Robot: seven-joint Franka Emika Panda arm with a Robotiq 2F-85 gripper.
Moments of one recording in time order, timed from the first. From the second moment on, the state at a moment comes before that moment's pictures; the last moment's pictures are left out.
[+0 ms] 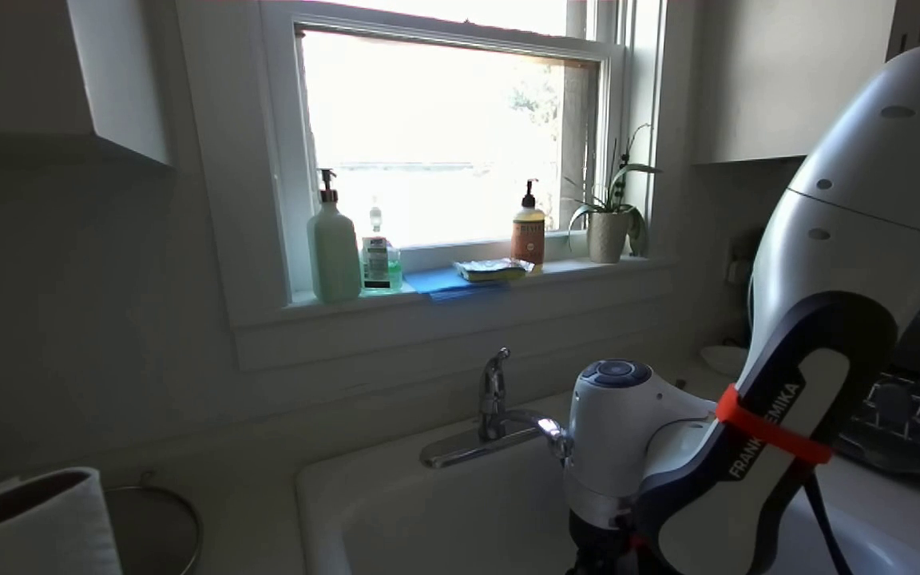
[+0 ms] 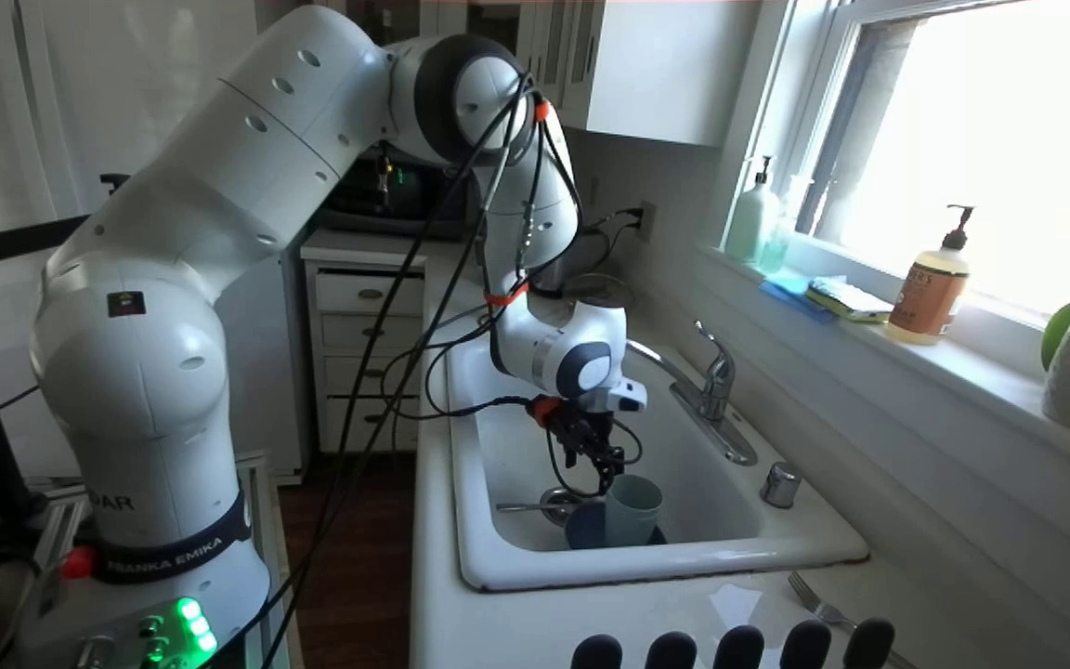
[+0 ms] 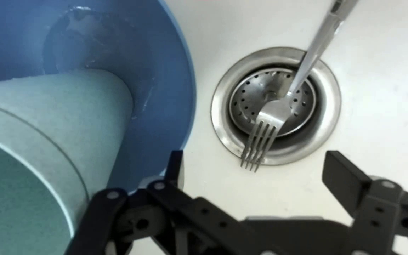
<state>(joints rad) 0.17 0.69 -0.06 -2.07 -0.19 2.84 0.20</state>
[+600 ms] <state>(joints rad) 0.14 0.49 -0.02 -2.17 -0.13 2.80 0.19</state>
